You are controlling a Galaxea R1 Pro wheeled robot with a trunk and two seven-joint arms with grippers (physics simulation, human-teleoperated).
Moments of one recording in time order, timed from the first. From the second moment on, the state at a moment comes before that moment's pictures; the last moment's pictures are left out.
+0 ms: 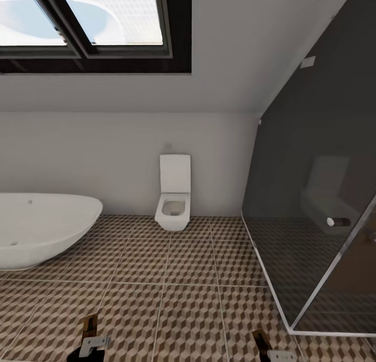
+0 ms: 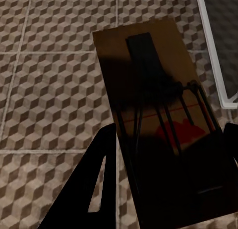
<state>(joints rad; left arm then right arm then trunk) -0.46 0.10 -1.15 0.03 1.20 -0.39 0.02 -0.19 -0.03 0.03 -0.43 -0.07 -0.32 0.01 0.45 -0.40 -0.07</state>
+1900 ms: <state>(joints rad) -0.46 0.10 -1.15 0.03 1.20 -0.39 0.03 -0.19 -0.03 0.03 -0.43 -0.07 -0.32 0.01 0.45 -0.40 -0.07</state>
